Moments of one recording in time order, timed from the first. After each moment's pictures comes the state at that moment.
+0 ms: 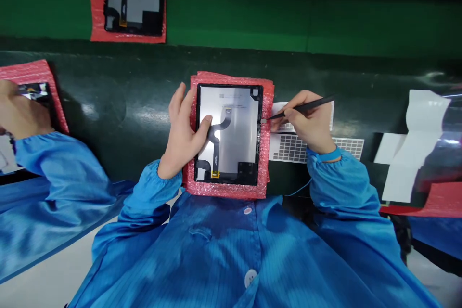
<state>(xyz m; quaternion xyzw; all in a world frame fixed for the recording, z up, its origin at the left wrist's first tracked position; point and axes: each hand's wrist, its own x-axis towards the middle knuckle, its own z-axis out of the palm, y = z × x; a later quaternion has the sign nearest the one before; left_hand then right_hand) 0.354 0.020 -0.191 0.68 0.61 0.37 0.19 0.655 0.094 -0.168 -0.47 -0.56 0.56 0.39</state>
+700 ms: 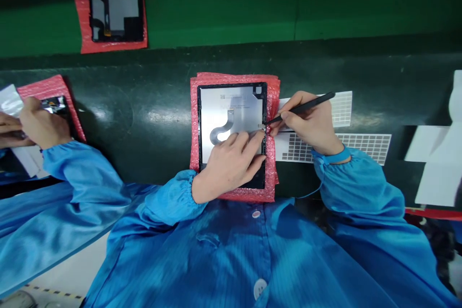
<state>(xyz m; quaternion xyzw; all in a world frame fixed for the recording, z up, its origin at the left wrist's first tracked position) 0.437 -0.004 -0.158 0.85 0.50 0.12 0.13 0.643 0.093 -0.175 -0.48 -0.52 0.60 0.36</state>
